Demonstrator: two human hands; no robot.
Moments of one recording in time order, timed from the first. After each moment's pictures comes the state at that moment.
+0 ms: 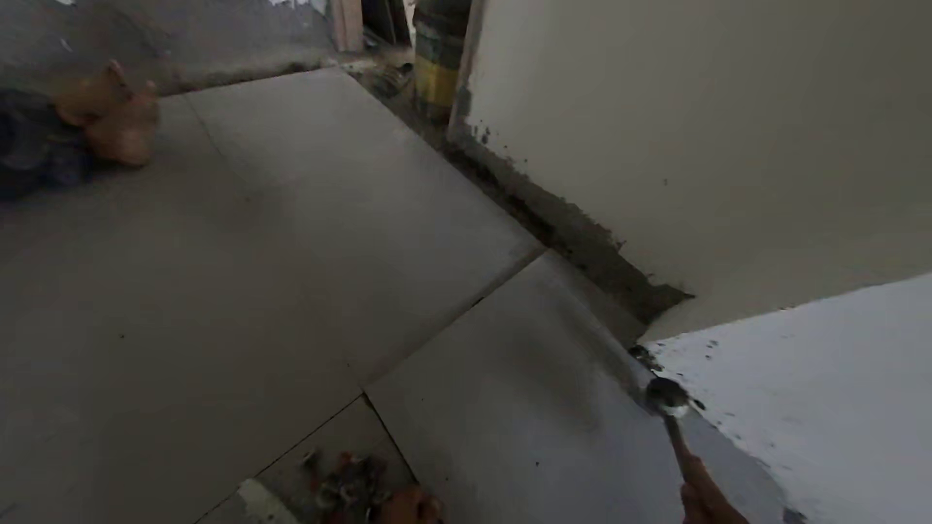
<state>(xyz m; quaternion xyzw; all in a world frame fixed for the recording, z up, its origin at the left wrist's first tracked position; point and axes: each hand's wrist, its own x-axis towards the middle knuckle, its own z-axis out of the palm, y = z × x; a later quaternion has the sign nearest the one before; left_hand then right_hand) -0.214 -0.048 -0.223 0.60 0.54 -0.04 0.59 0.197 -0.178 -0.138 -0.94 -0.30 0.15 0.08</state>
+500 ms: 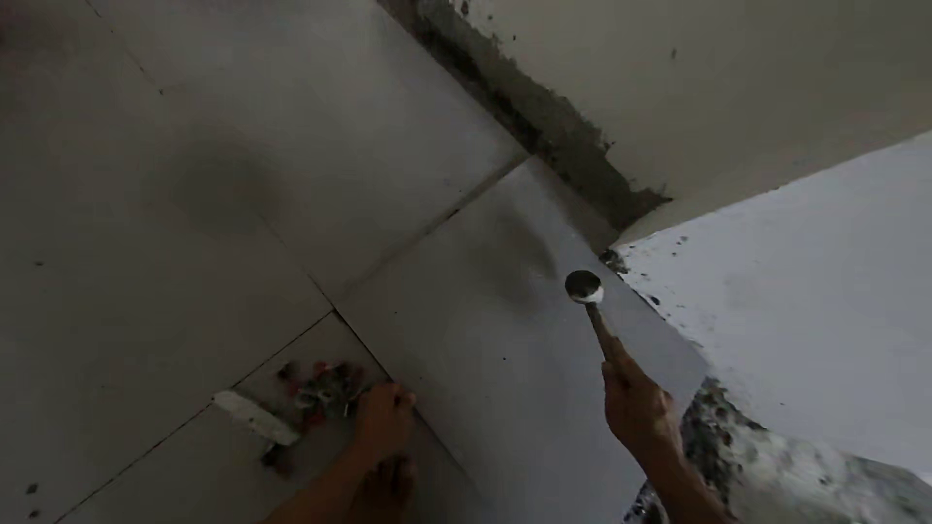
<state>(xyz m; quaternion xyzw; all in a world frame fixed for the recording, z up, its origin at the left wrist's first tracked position) -0.202 -0.030 -0.206 0.59 0.56 -0.12 0.57 0.148 -0.167 -0.120 -0.92 -0.38 0.12 0.05</state>
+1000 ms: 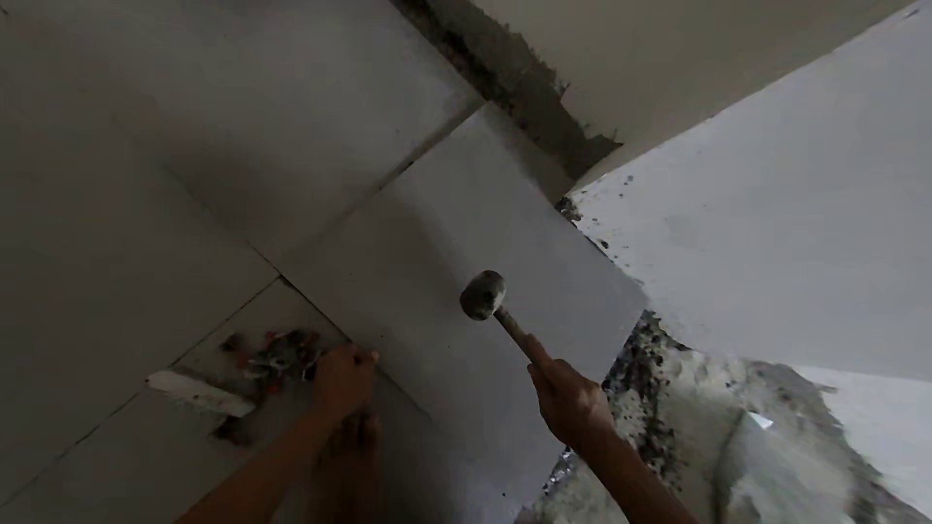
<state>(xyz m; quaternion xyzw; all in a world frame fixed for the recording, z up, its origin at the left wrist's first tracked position) -0.199 -0.035 -0.204 0.58 0.59 -0.12 0.55 0.104 -0.234 -0.124 -0.84 -0.52 0.15 -0.01</state>
